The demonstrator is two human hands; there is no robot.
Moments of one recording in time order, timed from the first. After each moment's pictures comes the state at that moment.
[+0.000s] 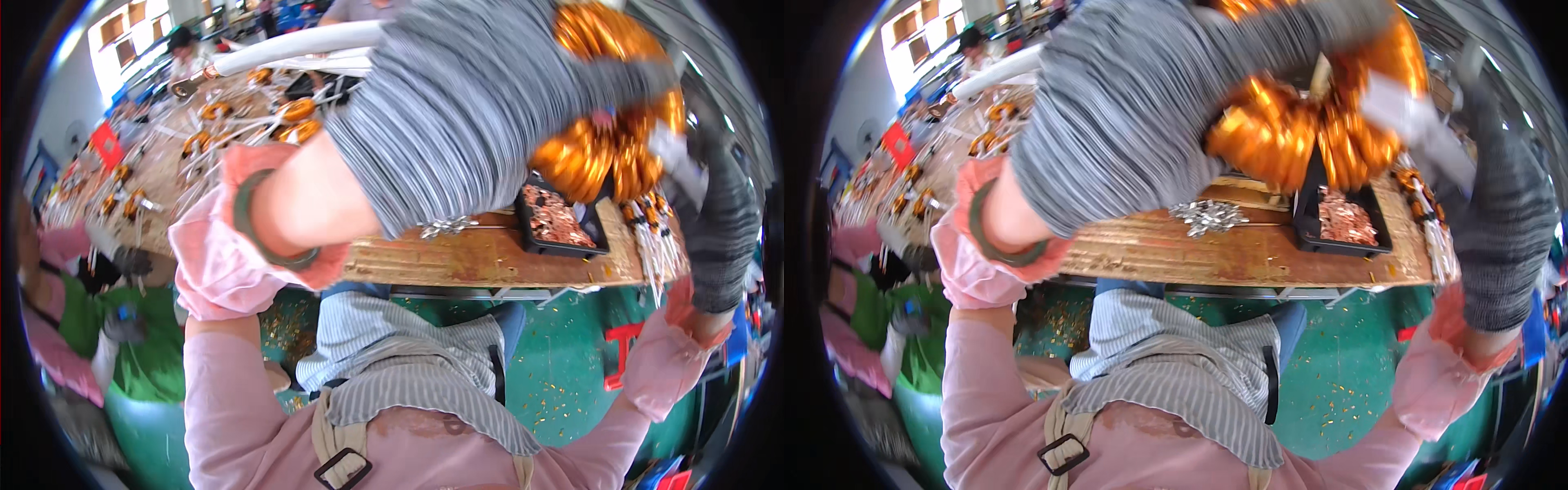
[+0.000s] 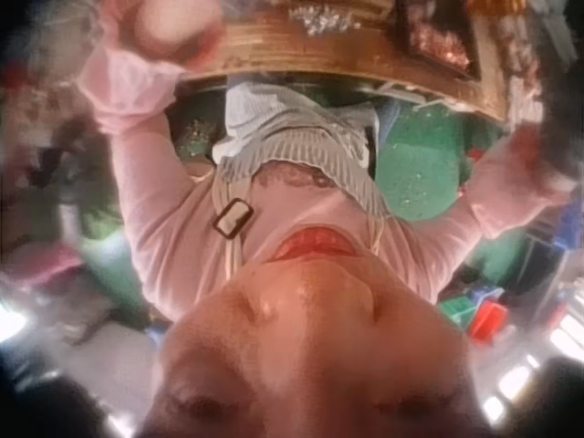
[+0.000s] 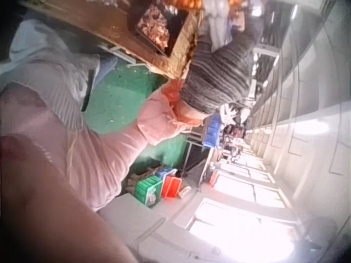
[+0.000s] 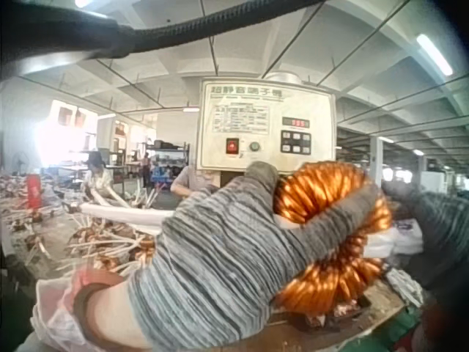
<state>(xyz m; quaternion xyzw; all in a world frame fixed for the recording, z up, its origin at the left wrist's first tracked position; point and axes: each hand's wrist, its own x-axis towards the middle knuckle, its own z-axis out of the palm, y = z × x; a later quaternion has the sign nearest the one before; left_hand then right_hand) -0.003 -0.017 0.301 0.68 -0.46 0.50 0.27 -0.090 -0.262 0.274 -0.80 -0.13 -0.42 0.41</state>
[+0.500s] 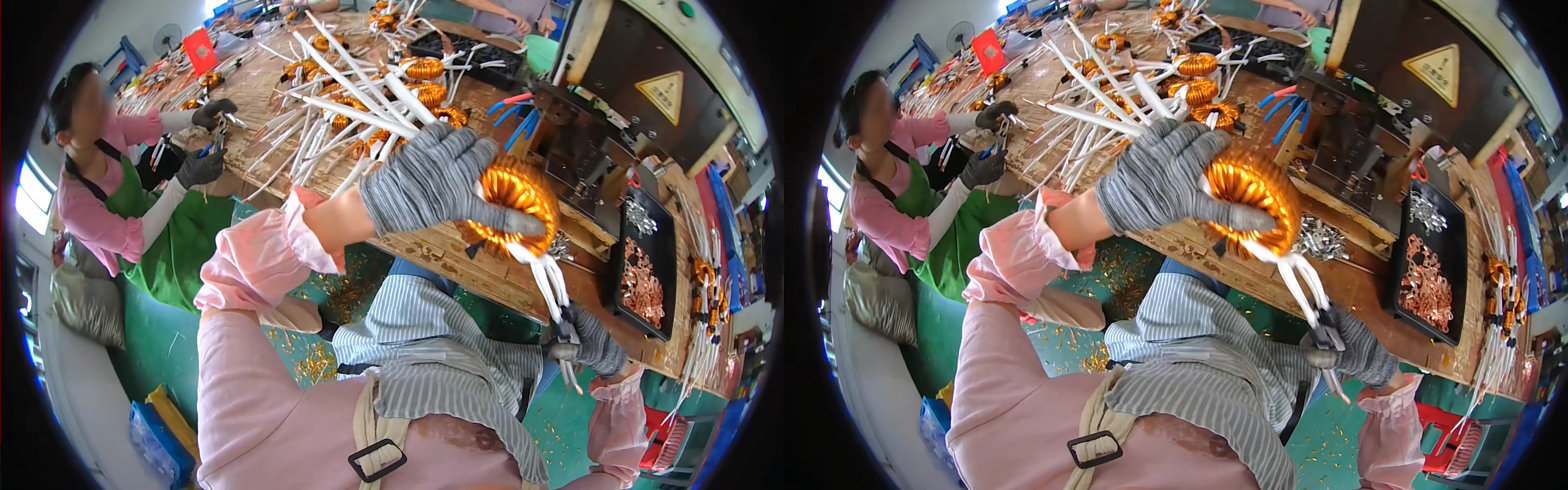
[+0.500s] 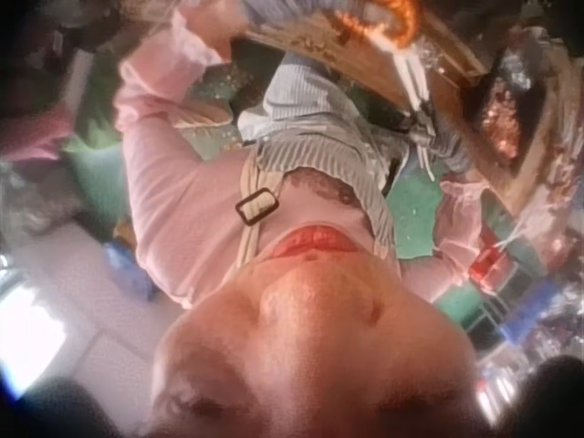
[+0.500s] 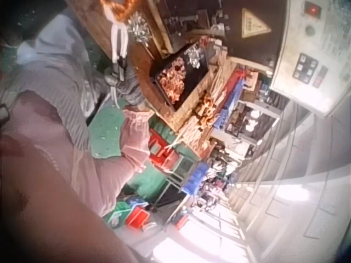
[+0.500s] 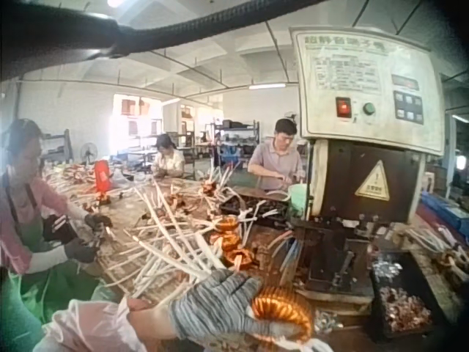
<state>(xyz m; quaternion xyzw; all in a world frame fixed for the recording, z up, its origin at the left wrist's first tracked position) 0.061 0.108 0.169 0.75 -0.46 0.46 -0.09 -0.020 -0.222 0.097 -0.75 -0.13 0.35 0.55</state>
